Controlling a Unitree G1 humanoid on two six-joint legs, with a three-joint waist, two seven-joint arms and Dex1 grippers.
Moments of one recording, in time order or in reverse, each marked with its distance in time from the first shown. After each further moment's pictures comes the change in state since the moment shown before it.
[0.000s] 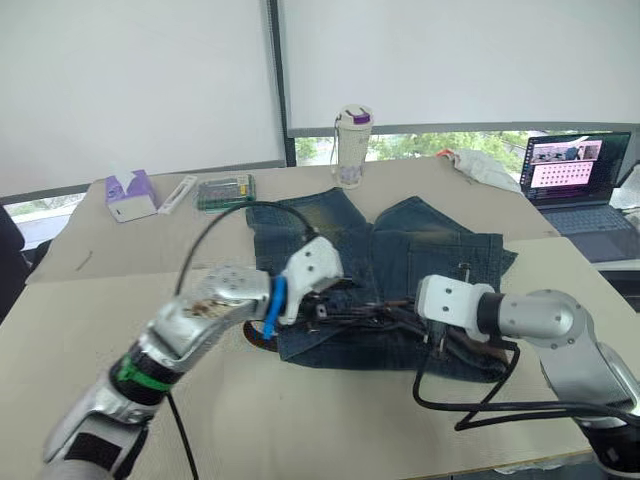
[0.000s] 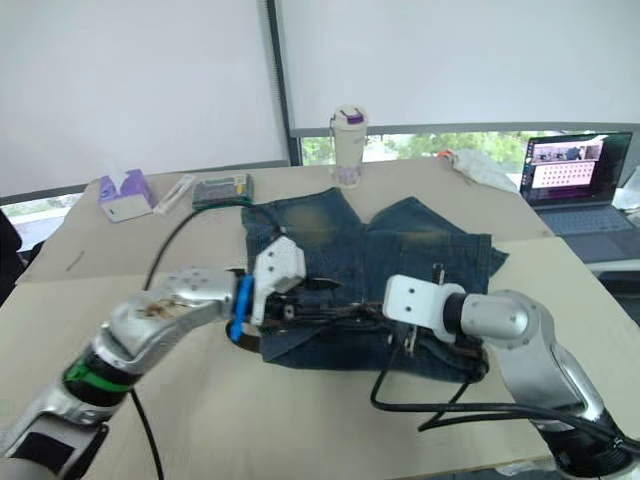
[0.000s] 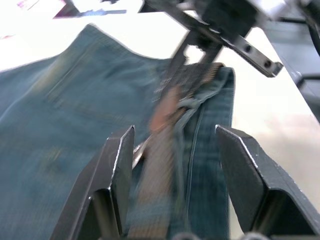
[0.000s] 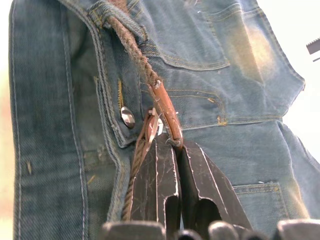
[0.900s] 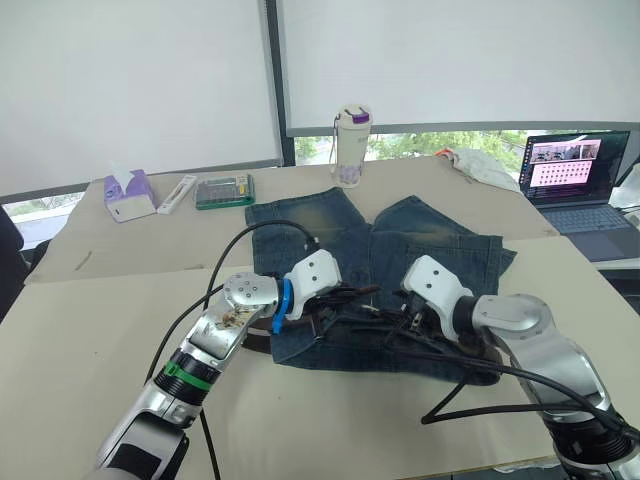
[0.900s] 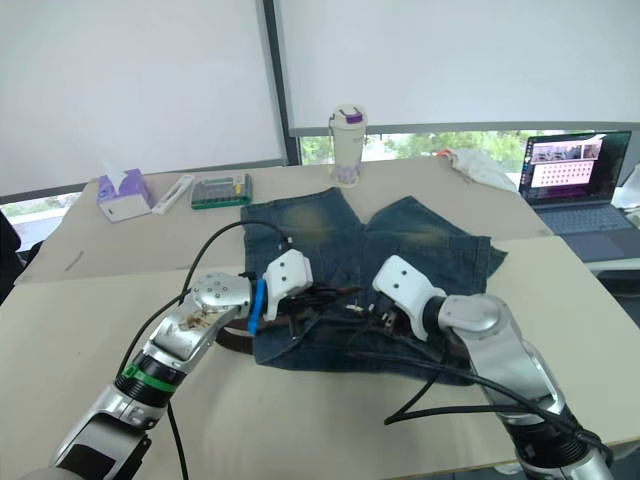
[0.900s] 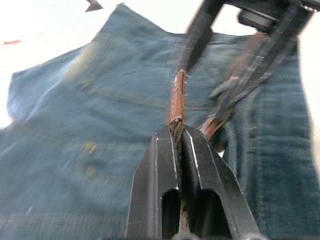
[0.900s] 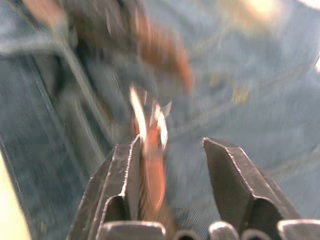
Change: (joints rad) left arm 0.093 -0.185 0.163 0.235 0.277 -0.190 -0.049; right arm -0.035 0.163 0.036 0.002 0.112 0.429 -0.187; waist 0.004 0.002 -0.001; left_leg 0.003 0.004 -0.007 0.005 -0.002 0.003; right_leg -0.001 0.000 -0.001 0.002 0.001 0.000
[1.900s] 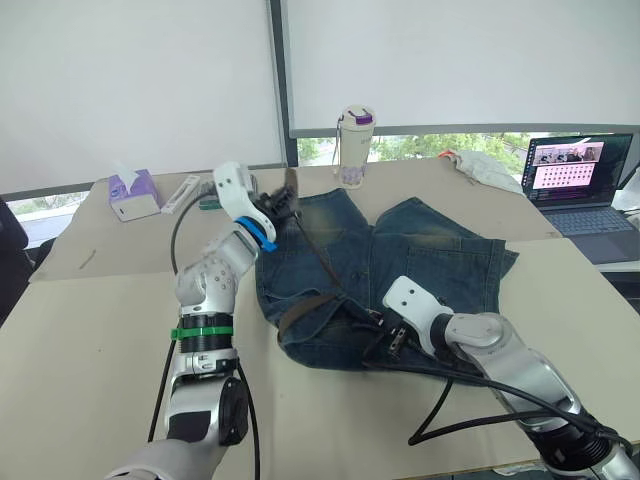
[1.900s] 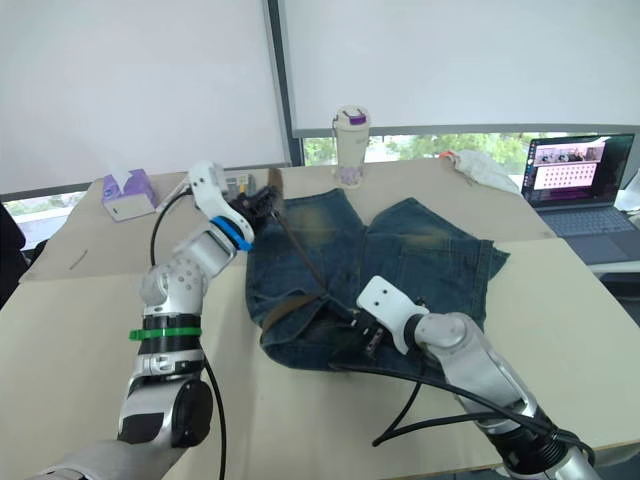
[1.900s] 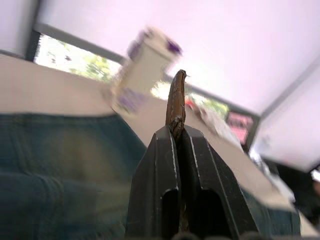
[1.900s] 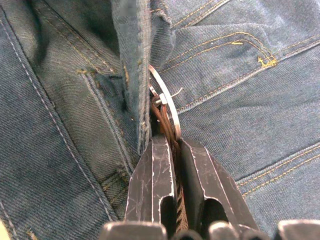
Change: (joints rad) left arm -0.306 -0.316 0.737 0.268 -0.374 0.338 0.743; right arm 0.010 0.011 0.159 0.017 -0.015 0.028 -0.183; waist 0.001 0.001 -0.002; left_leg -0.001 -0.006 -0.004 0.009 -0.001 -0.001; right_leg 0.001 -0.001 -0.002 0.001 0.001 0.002
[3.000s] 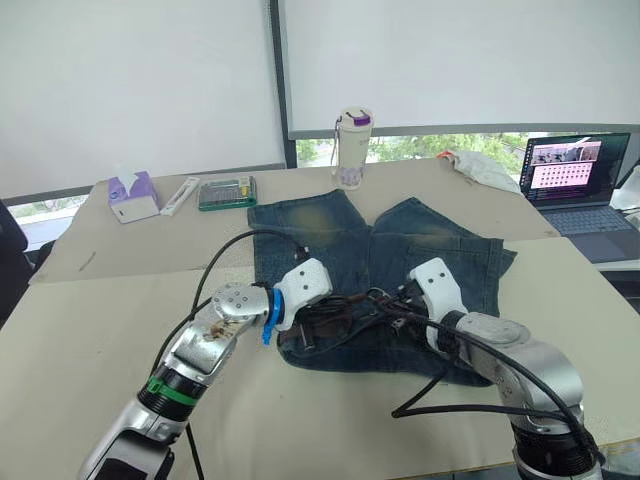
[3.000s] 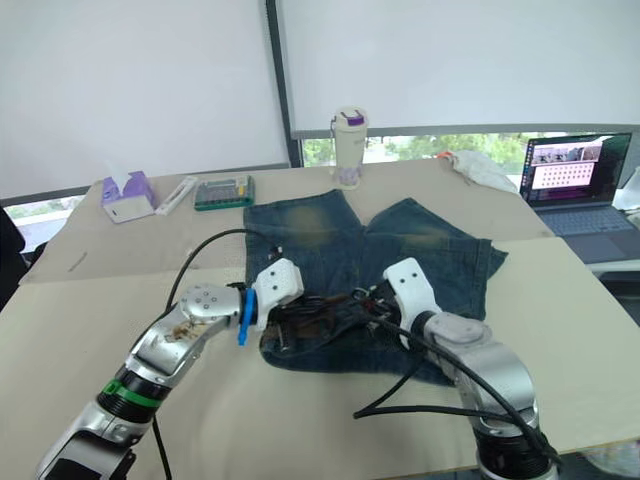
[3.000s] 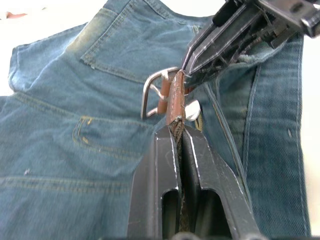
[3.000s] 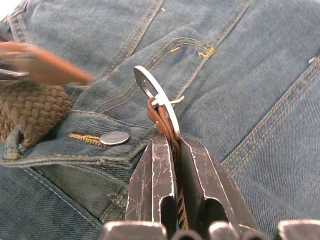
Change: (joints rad) left arm 0.351 0.326 -0.763 -0.364 0.389 -0.240 -0.711; right arm 0.011 0.216 -0.255 -0.091 0.179 0.288 -0.229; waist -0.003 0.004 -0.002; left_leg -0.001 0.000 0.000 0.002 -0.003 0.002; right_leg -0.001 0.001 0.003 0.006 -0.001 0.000
